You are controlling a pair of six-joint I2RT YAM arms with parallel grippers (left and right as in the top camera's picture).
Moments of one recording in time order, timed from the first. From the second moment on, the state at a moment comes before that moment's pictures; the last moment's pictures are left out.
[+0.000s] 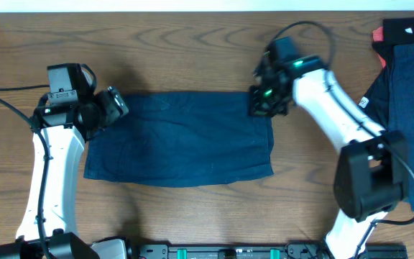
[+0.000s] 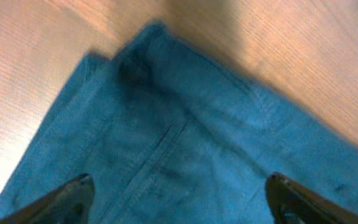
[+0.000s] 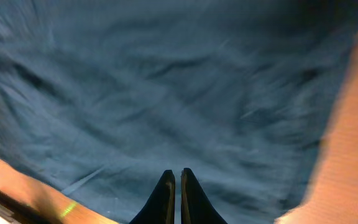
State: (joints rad) left arm 0.16 1.42 1.14 -0.84 0.14 -0.42; right arm 0.36 1.94 1.50 -0.96 -0.35 0.38
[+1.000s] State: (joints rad) left arm 0.16 1.43 1.14 -0.97 0.08 -0.42; right arm 0.29 1.97 1.23 -0.83 -0.26 0.50
